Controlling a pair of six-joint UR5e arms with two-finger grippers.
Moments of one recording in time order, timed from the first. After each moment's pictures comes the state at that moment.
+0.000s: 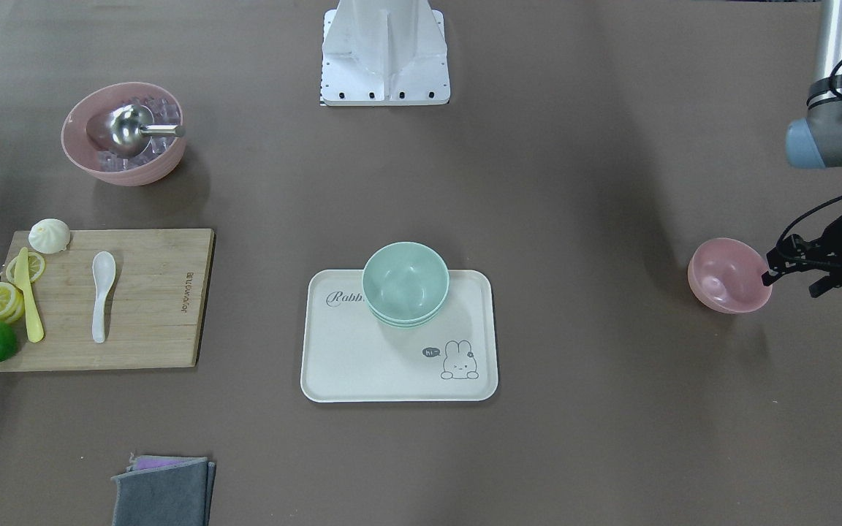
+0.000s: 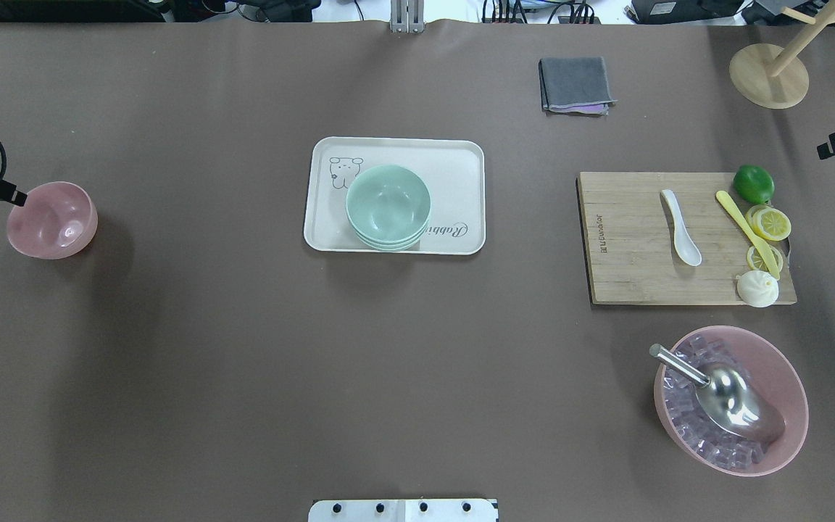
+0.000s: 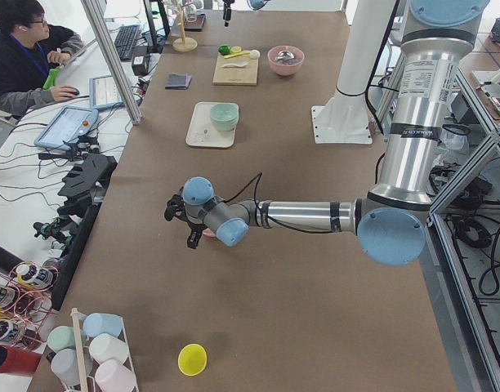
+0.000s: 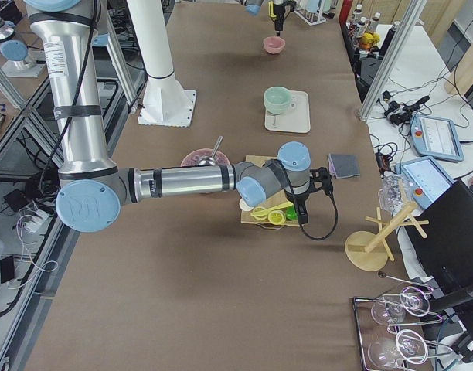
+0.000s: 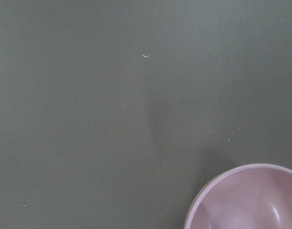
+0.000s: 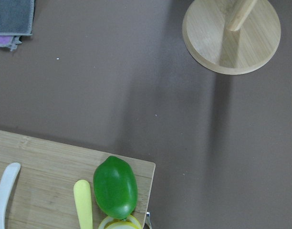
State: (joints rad) left arm -1.17 -1.70 -1.34 -2.31 -2.29 -0.46; right arm 1.32 -1.47 1.55 -1.10 2.28 0.37
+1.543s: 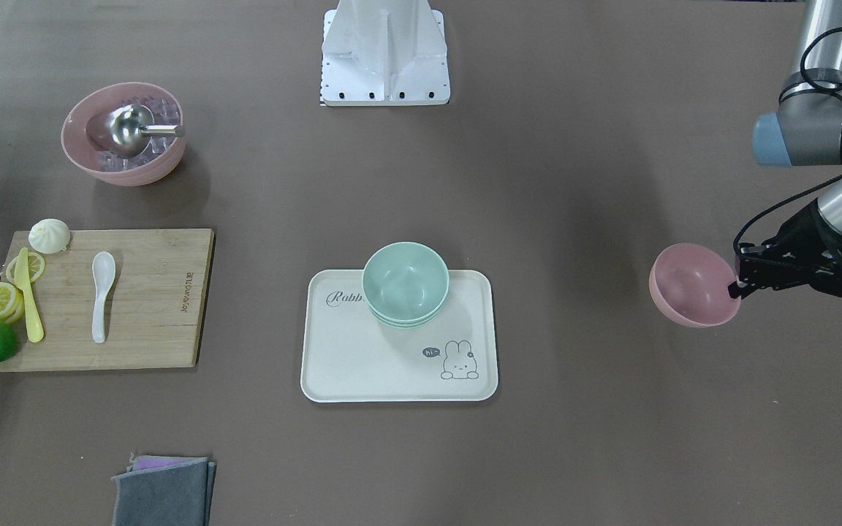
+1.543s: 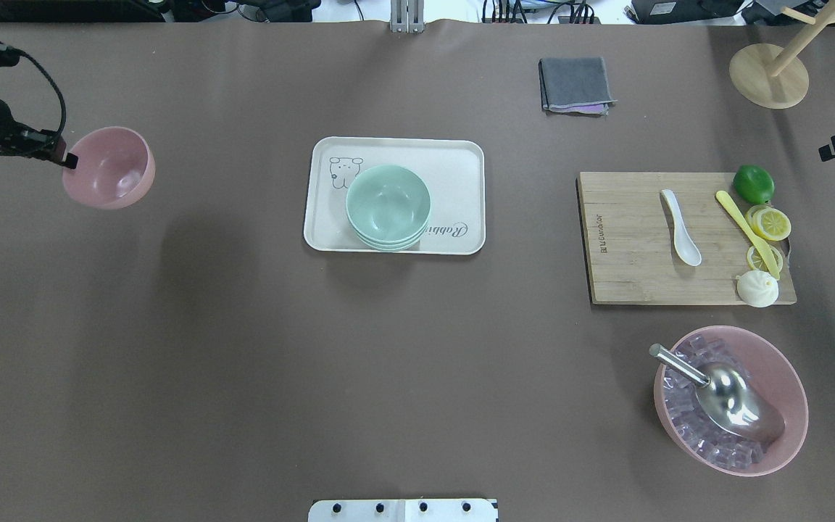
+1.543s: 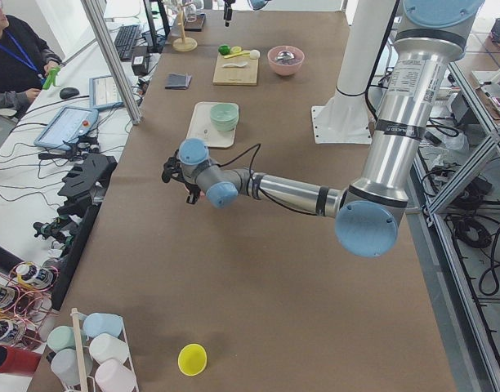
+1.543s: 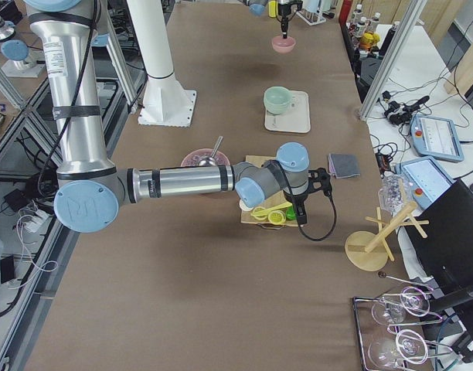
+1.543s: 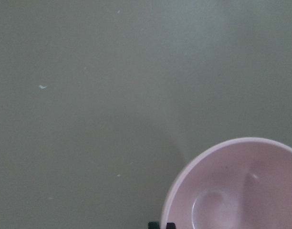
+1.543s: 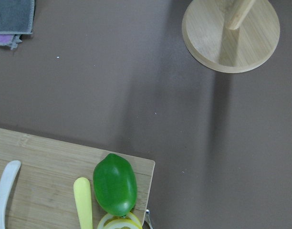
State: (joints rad) left arm -1.13 -1.85 -1.51 -2.13 -2.32 -0.69; right arm 1.33 -1.48 1.56 -1.10 2.28 0.37
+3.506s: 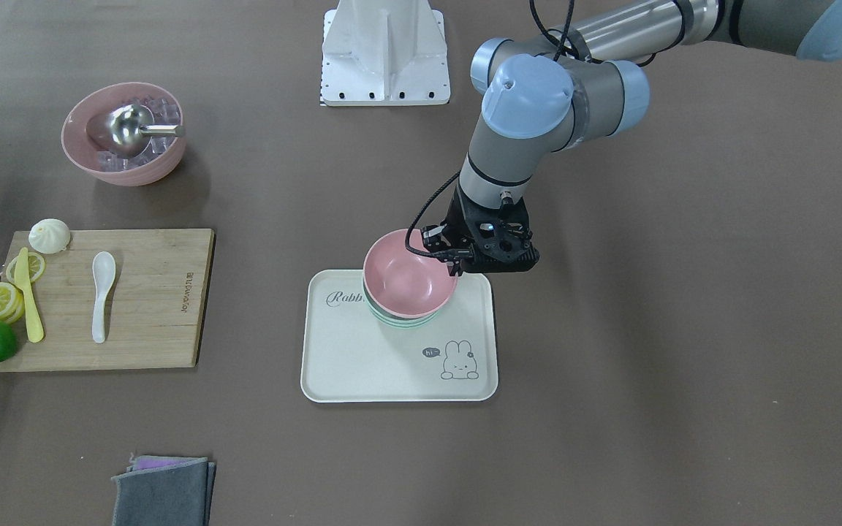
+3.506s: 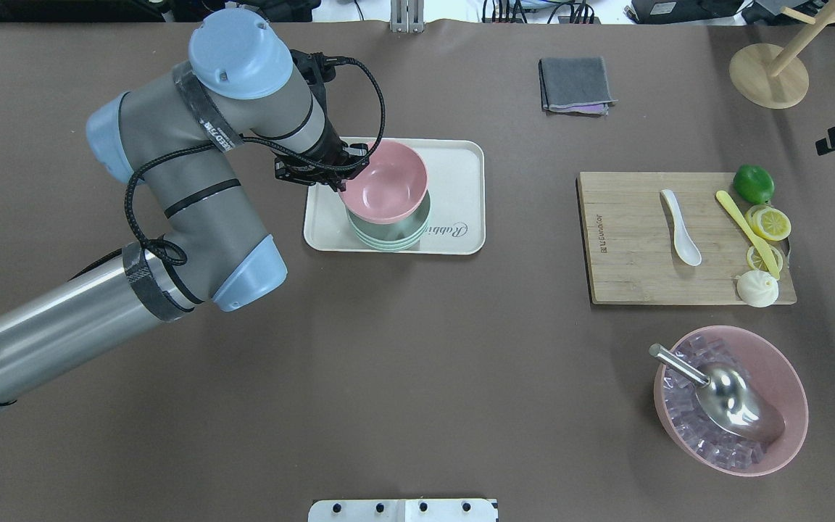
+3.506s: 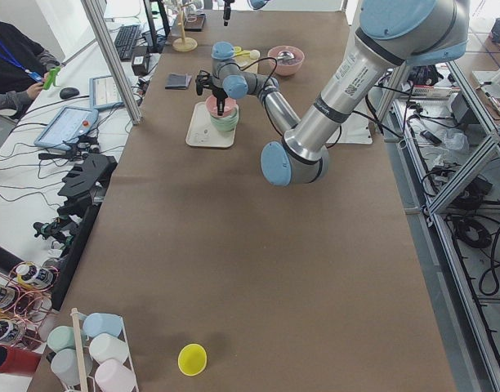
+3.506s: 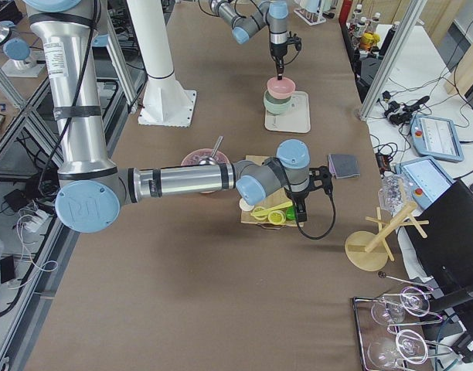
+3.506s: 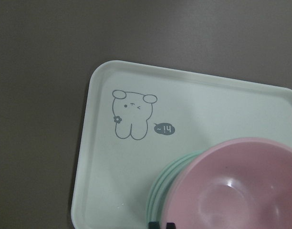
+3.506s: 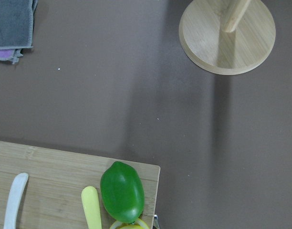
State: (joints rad) left arm -0.71 -2.35 -1.55 -1.70 -1.99 -1.22; right arm 1.32 -1.47 1.57 -1.10 2.28 0.43
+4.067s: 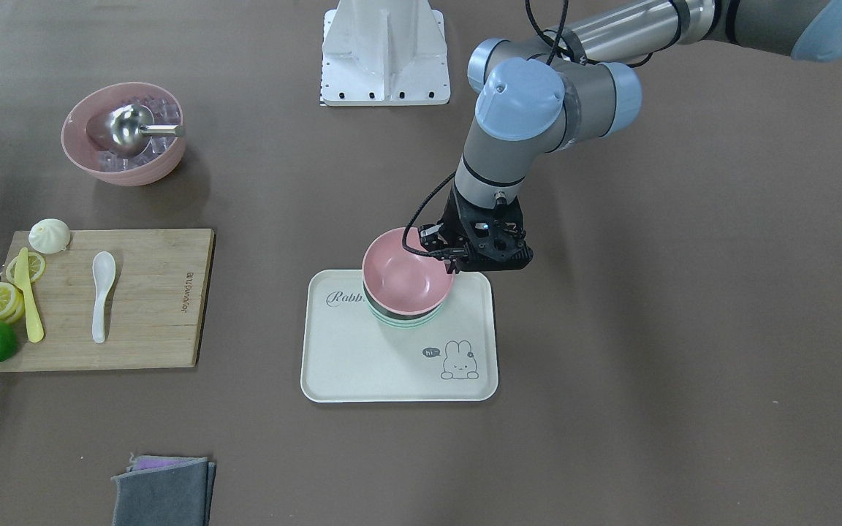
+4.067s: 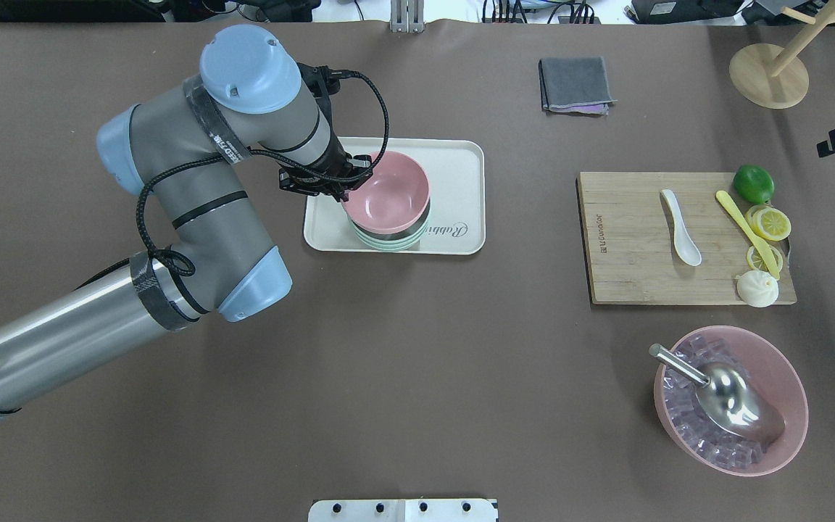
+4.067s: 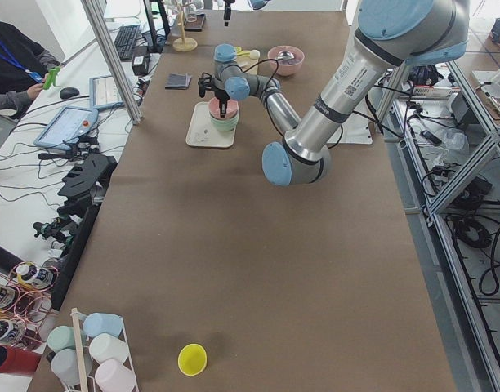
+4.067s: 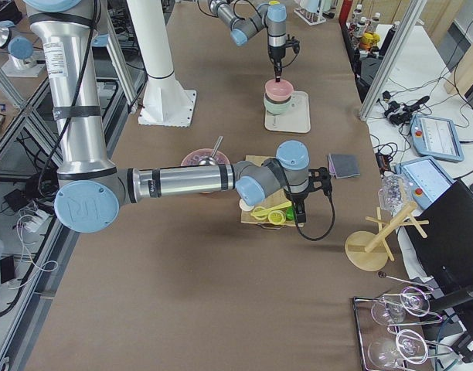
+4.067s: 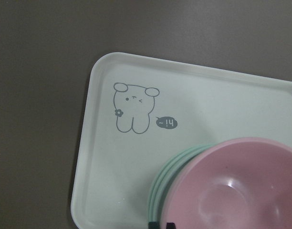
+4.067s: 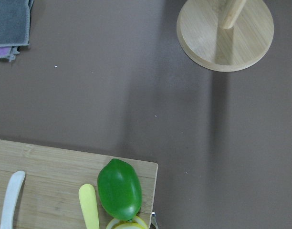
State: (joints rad) left arm -0.69 -2.35 -1.54 -1.70 -1.97 -1.22; right arm 1.32 -1.47 1.57 -1.10 2.28 0.43
